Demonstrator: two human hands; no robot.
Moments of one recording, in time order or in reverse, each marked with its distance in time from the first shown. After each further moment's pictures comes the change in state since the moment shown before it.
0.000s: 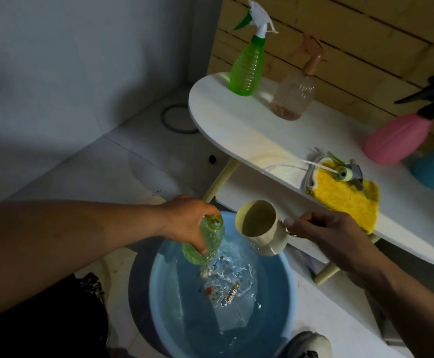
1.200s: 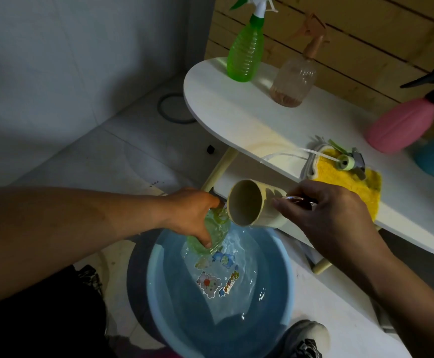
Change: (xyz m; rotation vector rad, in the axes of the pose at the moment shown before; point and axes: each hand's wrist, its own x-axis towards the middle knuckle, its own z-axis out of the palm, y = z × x) left_hand 0.013 0.010 0.006 0.019 -0.014 0.035; right_hand -0.013 -0.034 0.012 -0.461 0.248 -0.285
